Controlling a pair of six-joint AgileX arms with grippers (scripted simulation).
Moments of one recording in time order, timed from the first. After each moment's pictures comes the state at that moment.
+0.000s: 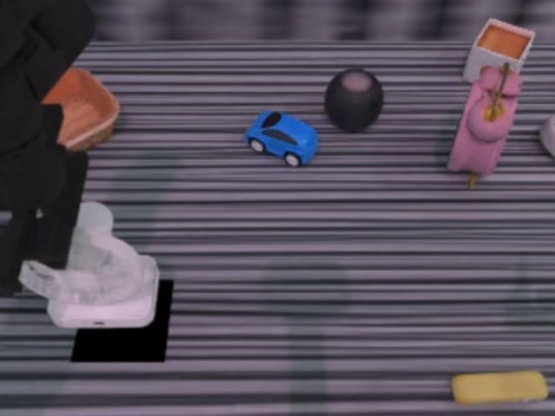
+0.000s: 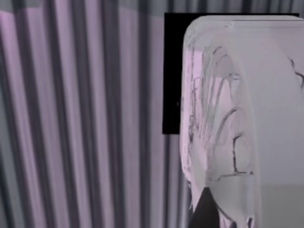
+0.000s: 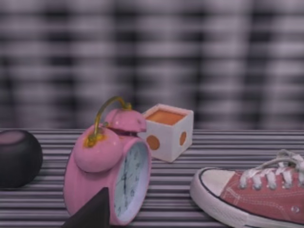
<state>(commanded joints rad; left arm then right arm) -0.34 1.54 1.34 -1.37 -0.01 -1.90 0.00 0.00 0.00 0.00 0.00 0.00</state>
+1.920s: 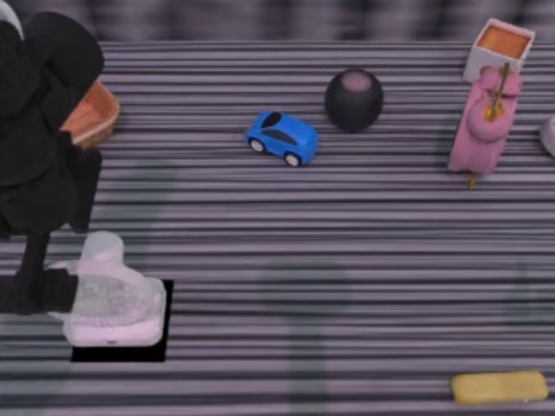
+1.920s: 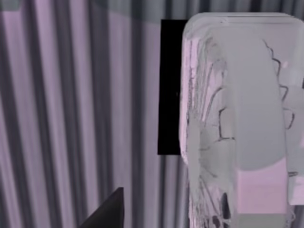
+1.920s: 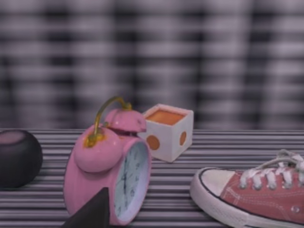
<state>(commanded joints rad) -0.33 1.56 1.22 -1.23 -0.01 -1.90 0.00 0.00 0.00 0.00 0.00 0.00</state>
